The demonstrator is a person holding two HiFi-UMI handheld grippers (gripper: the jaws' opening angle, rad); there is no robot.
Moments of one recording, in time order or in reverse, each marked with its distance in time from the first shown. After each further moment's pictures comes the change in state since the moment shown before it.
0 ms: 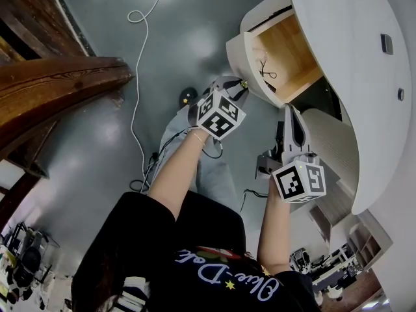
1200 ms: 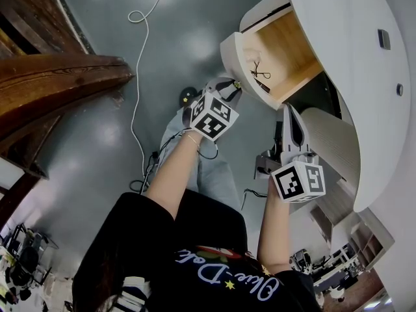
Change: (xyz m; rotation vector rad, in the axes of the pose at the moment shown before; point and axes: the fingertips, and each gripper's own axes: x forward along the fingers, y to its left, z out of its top) left arm -0.018 0.000 -0.020 -0.014 -0.004 0.030; right arm -0.014 0.010 -0.005 0.006 -0.018 0.017
